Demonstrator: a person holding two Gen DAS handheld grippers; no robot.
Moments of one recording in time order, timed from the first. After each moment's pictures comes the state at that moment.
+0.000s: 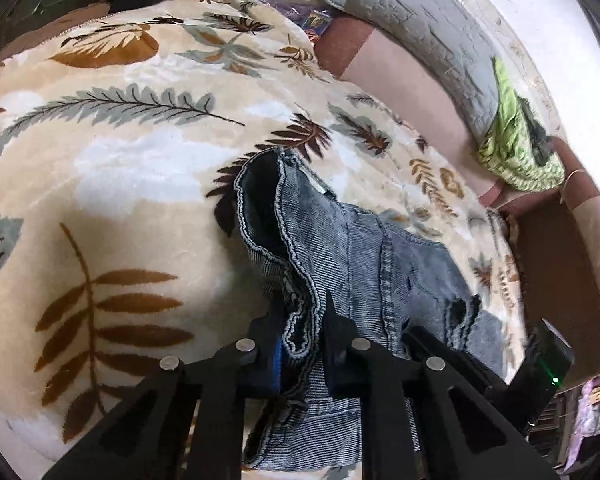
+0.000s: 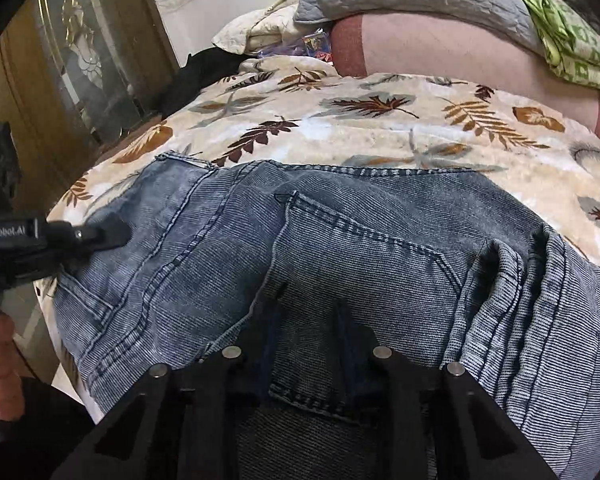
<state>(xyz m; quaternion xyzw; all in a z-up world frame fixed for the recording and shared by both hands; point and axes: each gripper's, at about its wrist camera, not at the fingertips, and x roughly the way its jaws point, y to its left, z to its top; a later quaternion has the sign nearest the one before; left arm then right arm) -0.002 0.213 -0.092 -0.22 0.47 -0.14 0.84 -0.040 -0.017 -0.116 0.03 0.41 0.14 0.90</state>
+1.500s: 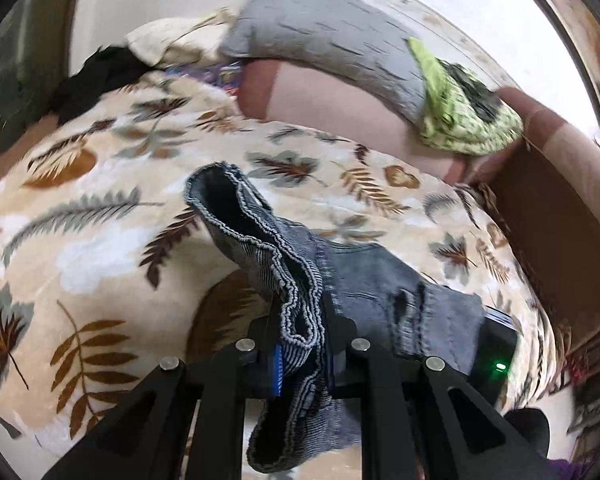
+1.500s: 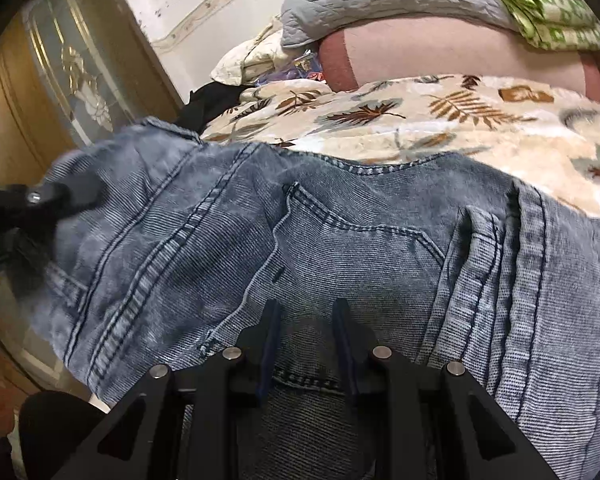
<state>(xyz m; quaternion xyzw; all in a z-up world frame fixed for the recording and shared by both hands) -0.044 0.133 -0.015 -0.10 0.38 -0.18 0.90 -0.059 -0.045 -0.116 0.12 0.38 0.17 0.90</state>
